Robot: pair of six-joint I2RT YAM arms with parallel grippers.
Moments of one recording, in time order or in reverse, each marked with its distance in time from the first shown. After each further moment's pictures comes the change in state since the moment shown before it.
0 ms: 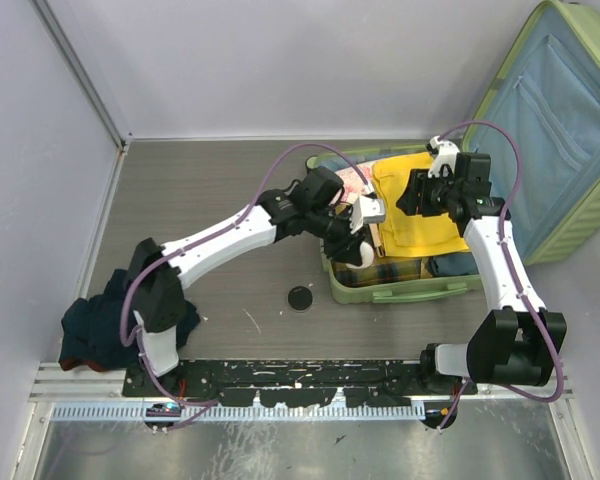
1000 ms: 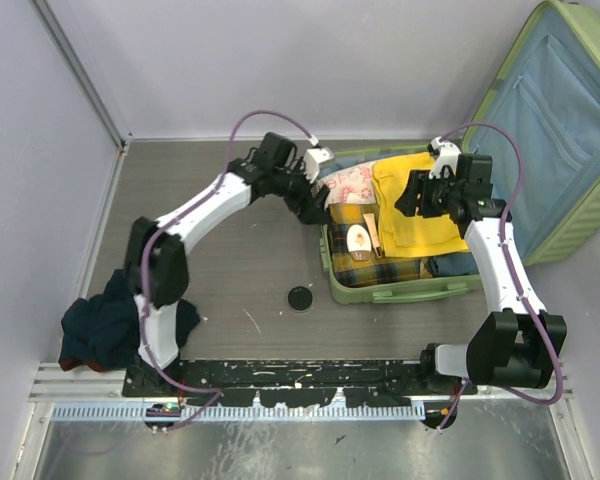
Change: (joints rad) left arm 0.306 0.251 0.204 -0.018 -0.054 -0.108; right arm -0.021 -0.011 -0.009 0.002 -0.019 0.006
